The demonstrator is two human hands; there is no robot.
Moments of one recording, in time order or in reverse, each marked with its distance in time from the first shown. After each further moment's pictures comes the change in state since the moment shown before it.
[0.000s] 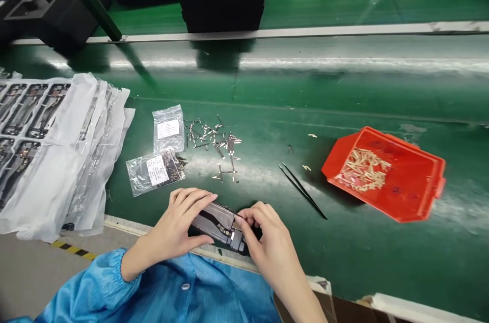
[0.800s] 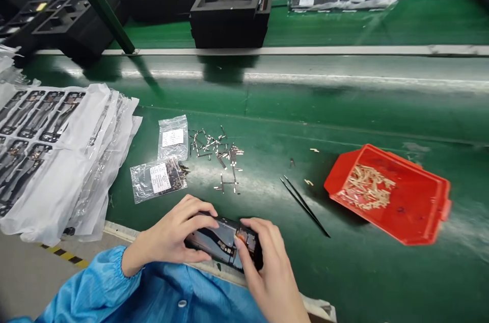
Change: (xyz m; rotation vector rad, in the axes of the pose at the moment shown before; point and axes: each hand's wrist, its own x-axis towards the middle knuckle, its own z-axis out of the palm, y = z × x) left_hand 0.017 -0.010 -0.013 -0.159 0.126 0.305; right_hand -0.015 -0.006 0.005 0.014 0.159 -0.012
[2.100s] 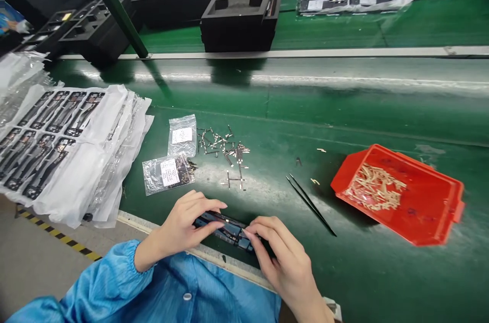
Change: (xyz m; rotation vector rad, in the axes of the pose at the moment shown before) left_hand 0.010 0.021 0.010 0.065 0.258 -0.120; right_hand 0.022 0.001 -0.016 0.043 0.034 -0.456
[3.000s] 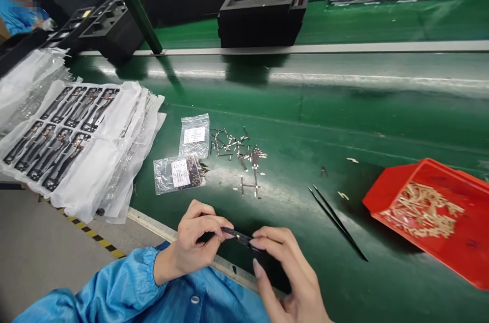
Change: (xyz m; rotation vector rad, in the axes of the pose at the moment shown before) left_hand -0.019 0.009 0.032 -0.025 0.401 -0.092; right_hand -0.005 -0.009 0.009 0.122 -0.073 0.106
